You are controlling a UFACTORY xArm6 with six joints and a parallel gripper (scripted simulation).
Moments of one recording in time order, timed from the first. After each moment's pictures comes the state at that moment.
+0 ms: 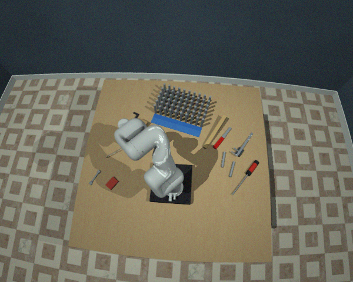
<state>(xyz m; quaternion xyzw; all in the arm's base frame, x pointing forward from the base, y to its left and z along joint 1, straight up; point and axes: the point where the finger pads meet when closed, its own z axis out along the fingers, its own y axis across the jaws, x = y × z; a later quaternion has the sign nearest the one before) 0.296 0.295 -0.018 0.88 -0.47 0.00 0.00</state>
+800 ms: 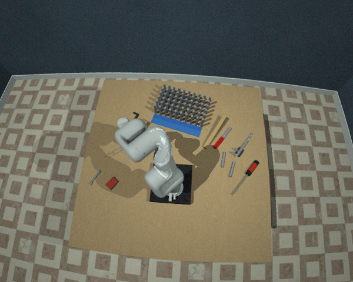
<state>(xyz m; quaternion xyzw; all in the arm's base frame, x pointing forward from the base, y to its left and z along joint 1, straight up) 0.296 0.295 -0.004 0.88 -0.47 0.00 0.00</state>
